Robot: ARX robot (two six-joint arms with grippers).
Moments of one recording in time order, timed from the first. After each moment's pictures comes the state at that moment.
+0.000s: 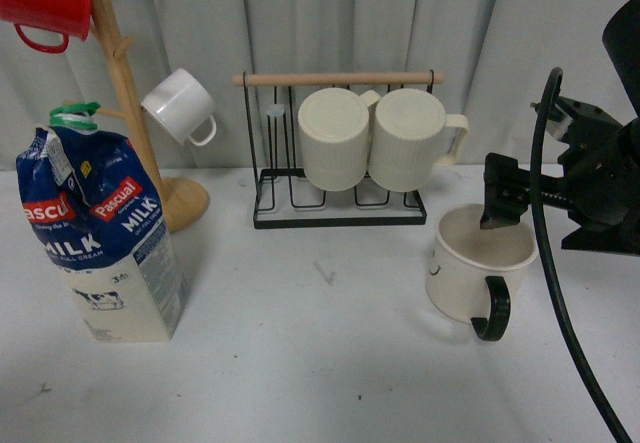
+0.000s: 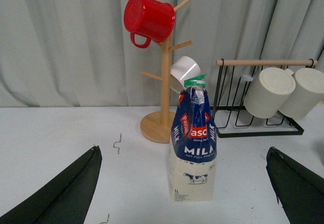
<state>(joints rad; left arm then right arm) 0.00 0.01 0.01 0.00 0.00 -0.01 0.11 2.06 1.30 -0.24 -0.13 0.27</state>
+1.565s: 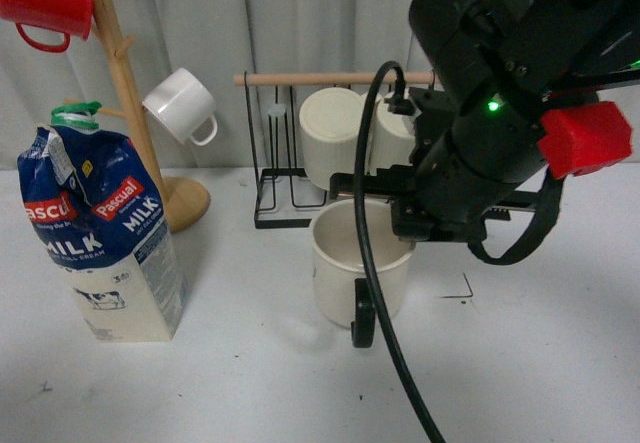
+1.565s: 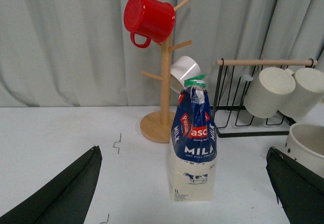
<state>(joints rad) 0.00 0.01 0.01 0.00 0.00 -0.01 0.40 2.08 1.39 -0.31 0.02 0.35</state>
